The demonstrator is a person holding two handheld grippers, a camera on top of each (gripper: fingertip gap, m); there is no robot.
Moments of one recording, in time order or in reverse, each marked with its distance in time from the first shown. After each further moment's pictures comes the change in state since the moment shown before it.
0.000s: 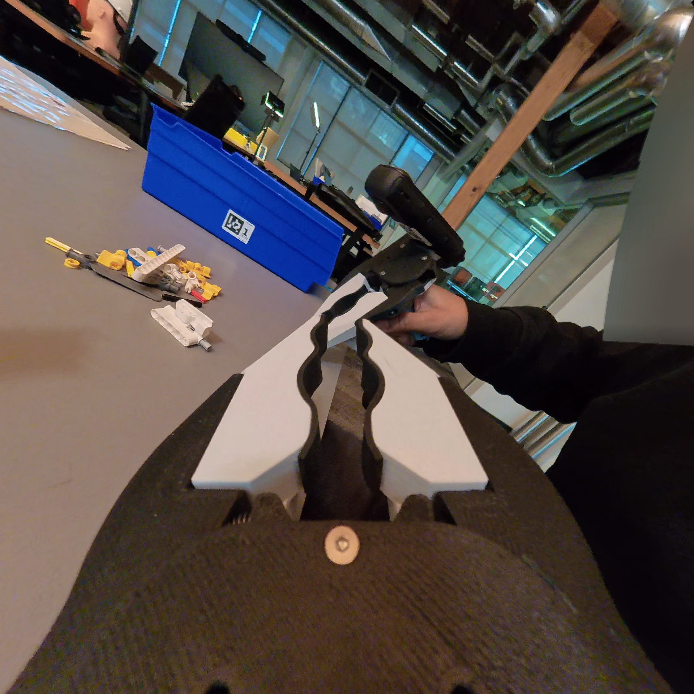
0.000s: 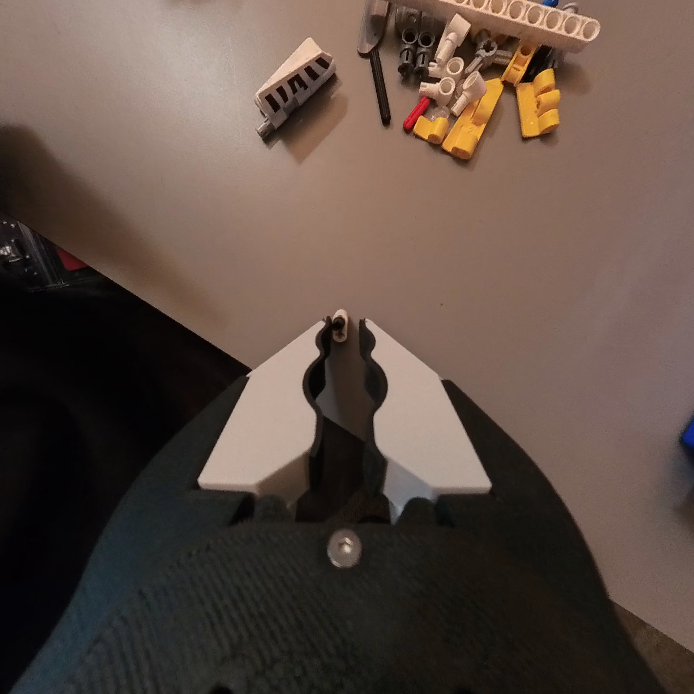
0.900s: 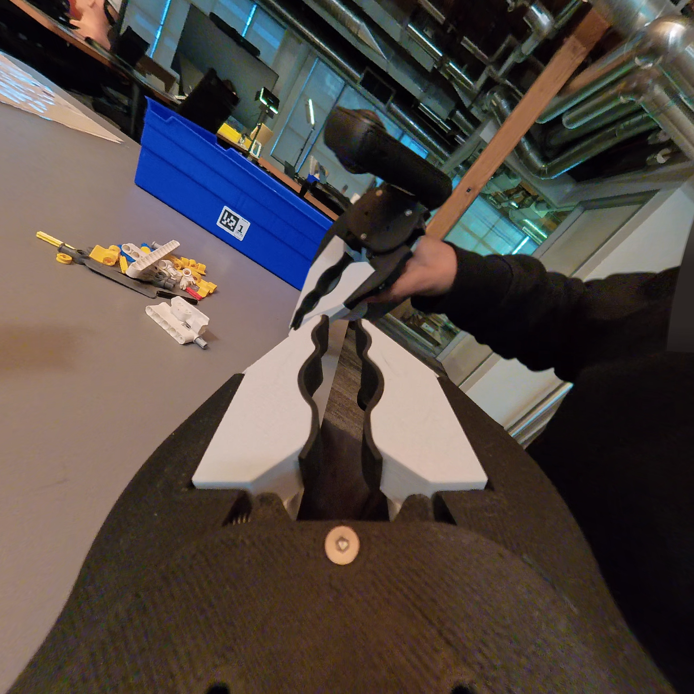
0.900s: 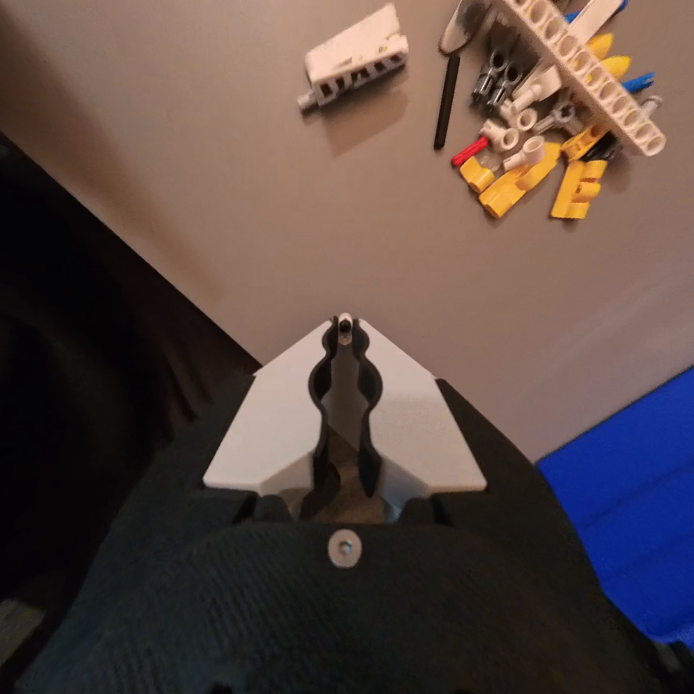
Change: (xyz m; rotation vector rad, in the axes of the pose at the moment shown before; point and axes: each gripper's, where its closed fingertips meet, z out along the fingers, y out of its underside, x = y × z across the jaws) left arm 0.000 0.000 0.000 -0.005 0.015 -0.017; right arm 0.000 -0.012 -0.004 -0.323 -0.023 -0.304
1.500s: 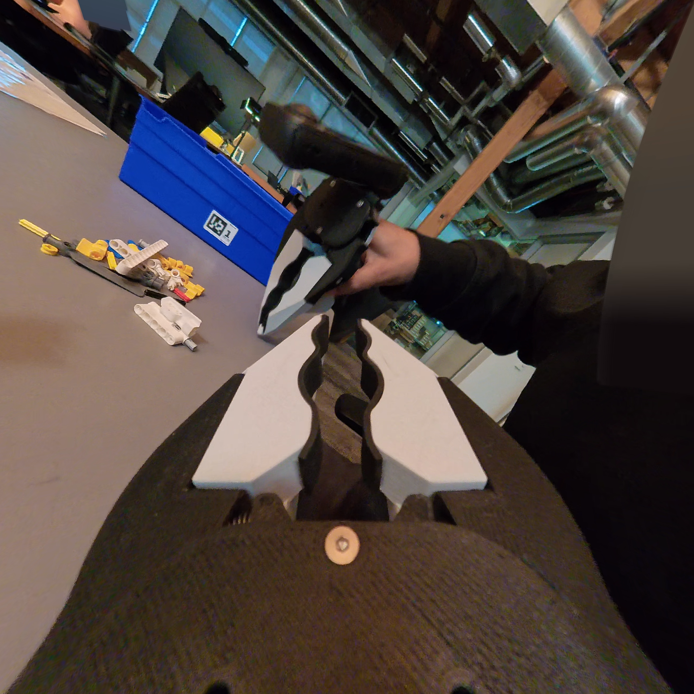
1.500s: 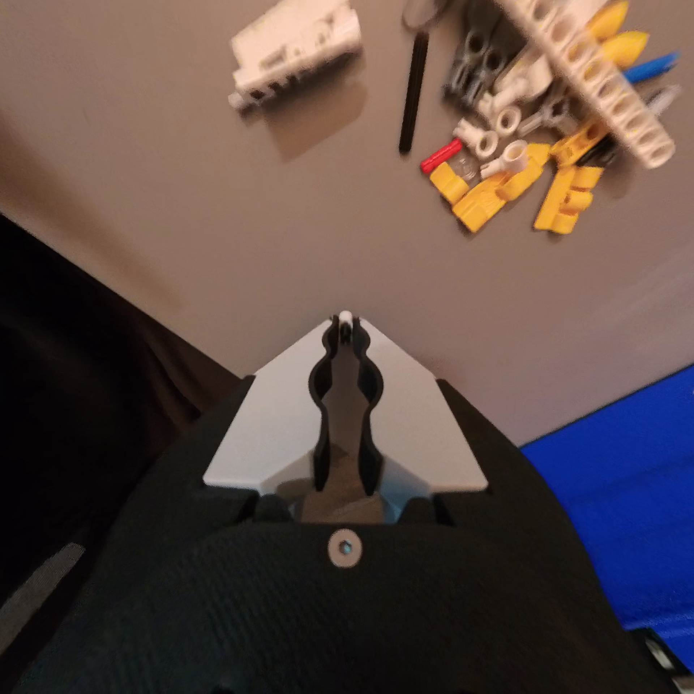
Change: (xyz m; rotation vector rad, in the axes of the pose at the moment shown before) left arm -0.001 -0.009 -0.005 0.042 0.054 -0.095; right arm 0.019 -0.003 0.010 -0.189 -0.014 0.007
